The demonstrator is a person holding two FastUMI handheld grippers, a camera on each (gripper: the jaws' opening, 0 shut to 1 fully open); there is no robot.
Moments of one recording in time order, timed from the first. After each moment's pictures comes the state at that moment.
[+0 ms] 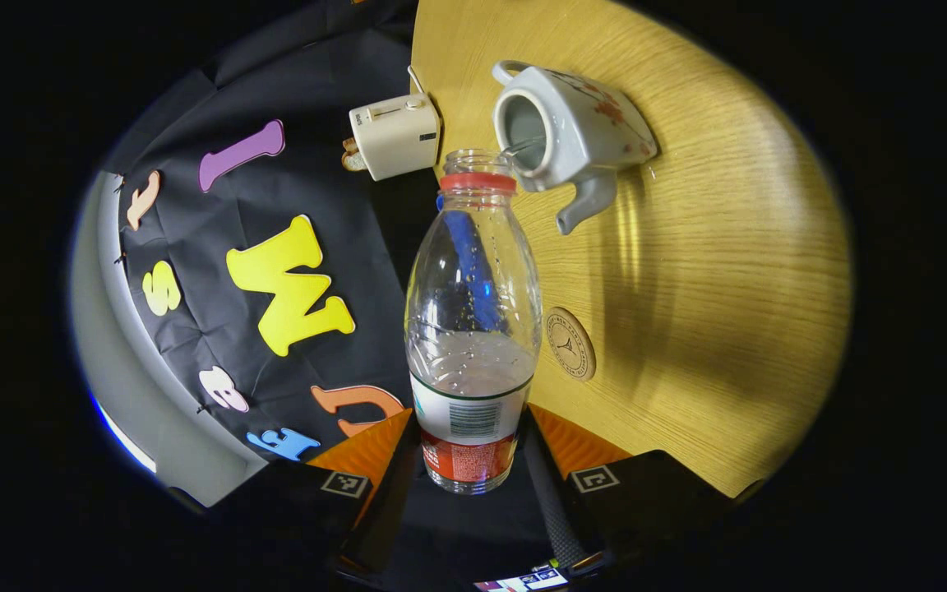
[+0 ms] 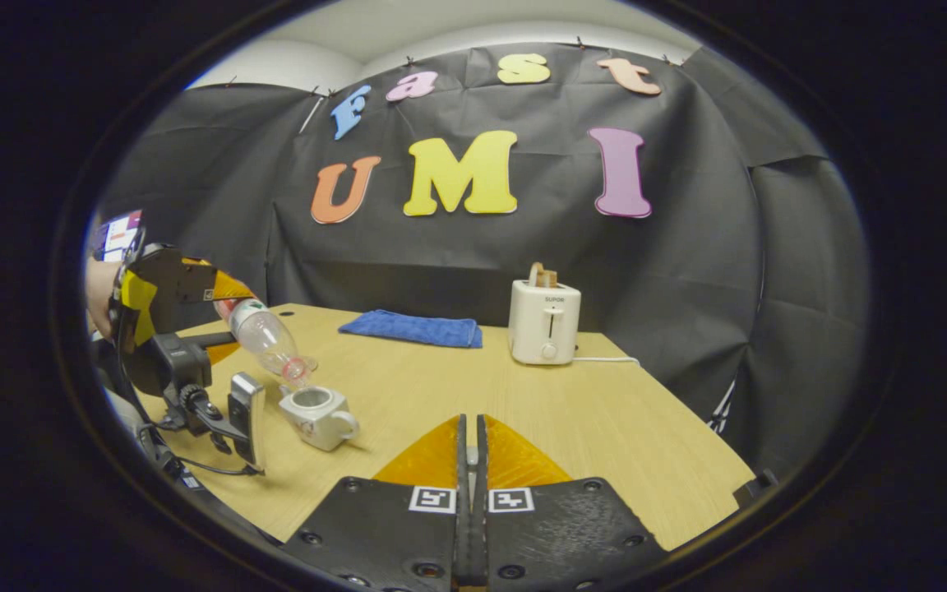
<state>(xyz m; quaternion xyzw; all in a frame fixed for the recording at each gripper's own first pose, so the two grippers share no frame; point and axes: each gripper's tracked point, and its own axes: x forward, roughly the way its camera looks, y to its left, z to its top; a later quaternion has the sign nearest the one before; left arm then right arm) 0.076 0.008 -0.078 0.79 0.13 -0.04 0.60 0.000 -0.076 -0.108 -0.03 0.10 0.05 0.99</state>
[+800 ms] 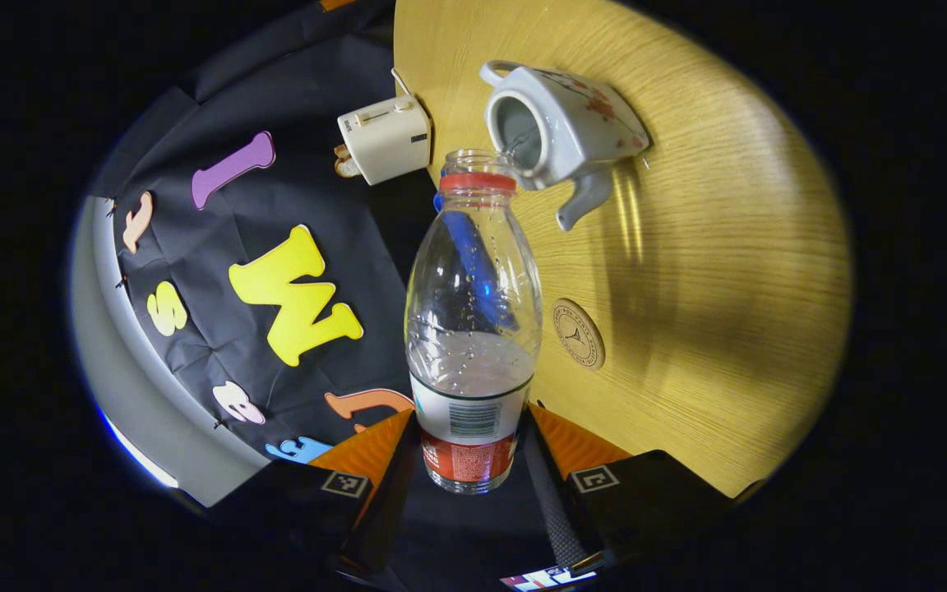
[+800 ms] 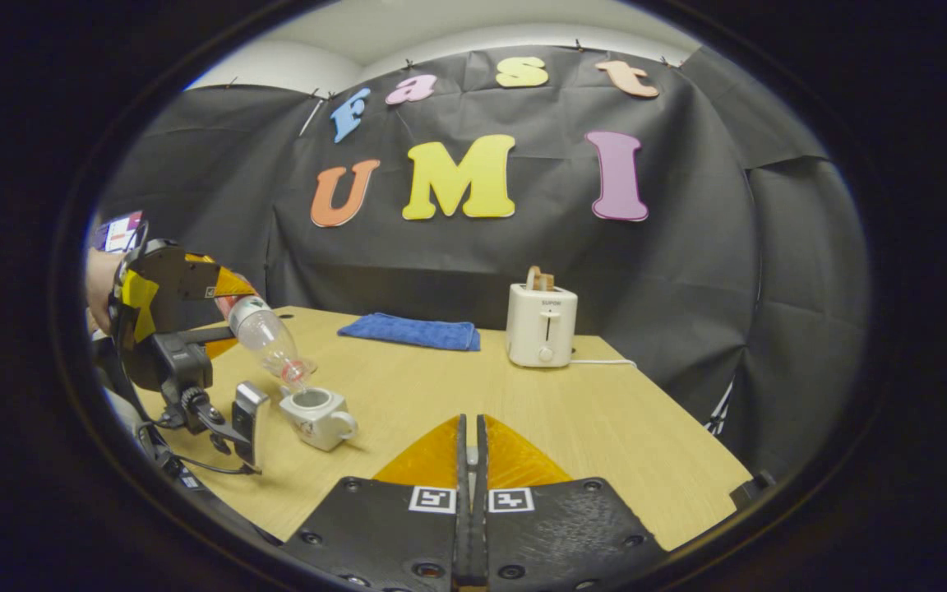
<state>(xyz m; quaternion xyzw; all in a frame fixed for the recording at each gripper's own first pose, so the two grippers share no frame) 0.077 0.006 -0.069 0.81 0.12 -0.03 0.57 -0.004 -0.081 -0.106 -0.03 0.10 0.05 0.99</state>
